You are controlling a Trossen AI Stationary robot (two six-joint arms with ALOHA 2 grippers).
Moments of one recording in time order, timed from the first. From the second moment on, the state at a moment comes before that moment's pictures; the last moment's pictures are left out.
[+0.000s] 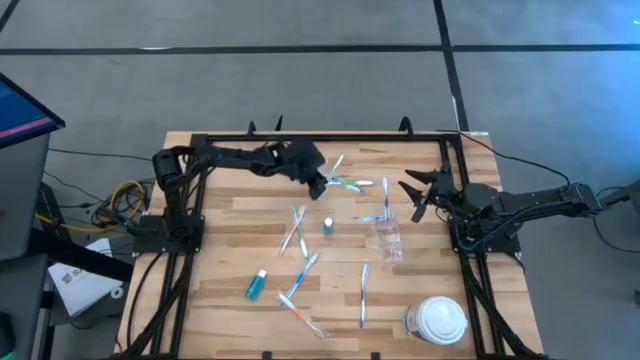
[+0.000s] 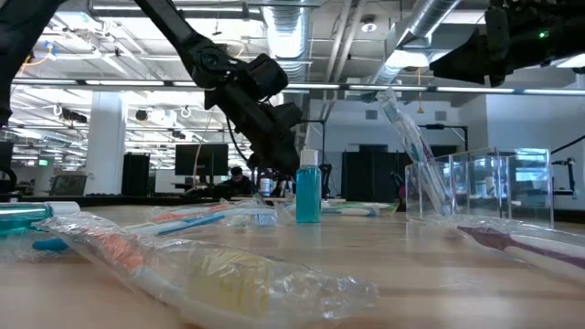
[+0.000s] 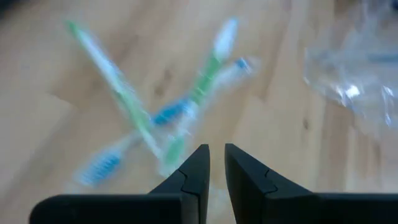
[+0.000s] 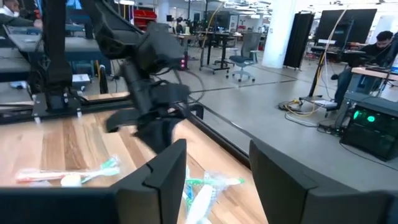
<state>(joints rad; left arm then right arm) 0.42 1.88 1.13 -0.04 0.21 -0.16 0.10 0.43 0.26 0.13 0.68 -0.05</state>
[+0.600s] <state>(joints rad) 0.27 1.88 1.11 -0.10 -0.04 -0.16 0.10 0.43 0.26 0.14 0.68 -0.05</state>
